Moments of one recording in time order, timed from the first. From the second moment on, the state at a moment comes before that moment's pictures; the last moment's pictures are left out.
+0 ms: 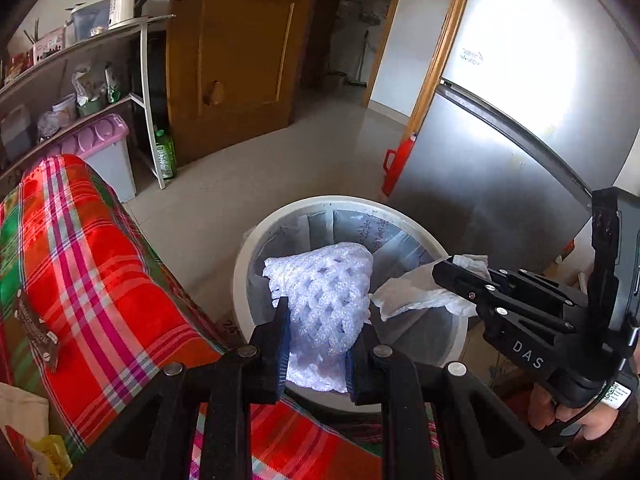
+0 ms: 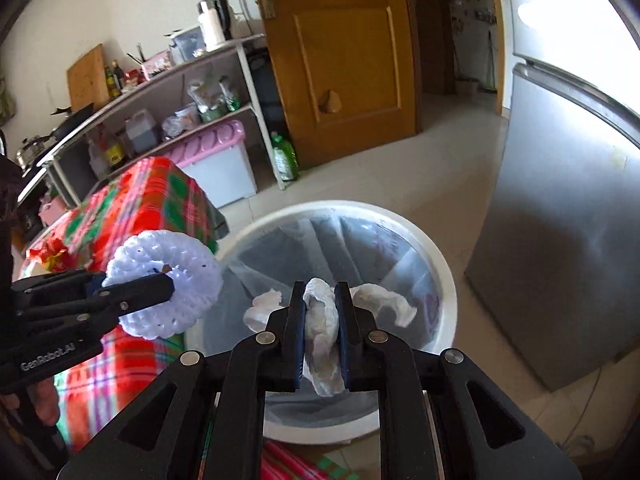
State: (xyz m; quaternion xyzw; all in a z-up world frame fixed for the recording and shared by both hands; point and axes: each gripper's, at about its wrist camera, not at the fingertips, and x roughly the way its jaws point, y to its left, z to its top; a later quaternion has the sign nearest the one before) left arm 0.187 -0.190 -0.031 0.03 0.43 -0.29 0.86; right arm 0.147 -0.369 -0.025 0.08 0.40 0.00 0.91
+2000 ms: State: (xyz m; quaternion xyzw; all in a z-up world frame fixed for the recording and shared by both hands) left arm 0.083 0.067 0.028 -0.06 0.34 -0.04 0.94; right arm 0.116 -0.163 0.022 0.07 0.36 0.23 0.90
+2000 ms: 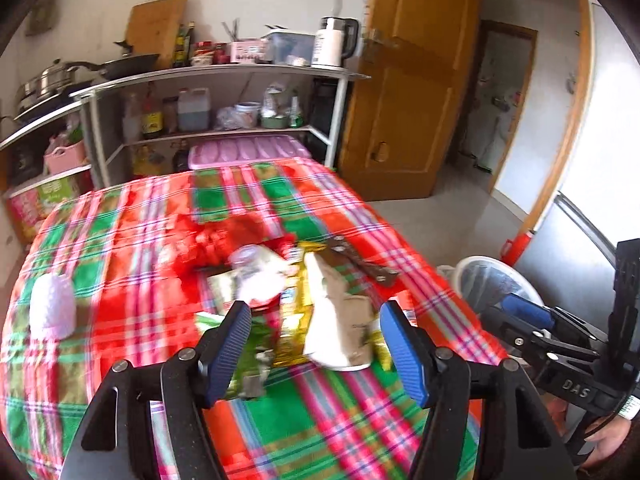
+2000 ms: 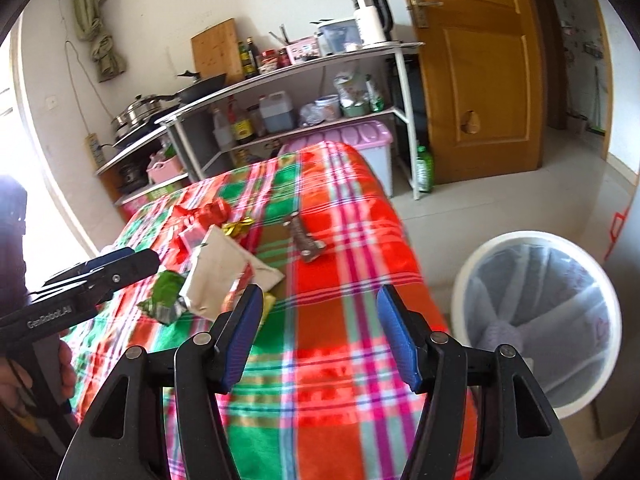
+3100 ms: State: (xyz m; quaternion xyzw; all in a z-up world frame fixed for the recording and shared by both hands) left arm 0.108 0.128 -0.038 -0.13 0.42 -0.01 0.90; right arm 0.146 -0.093 -0.018 0.04 0.43 0.28 0.86
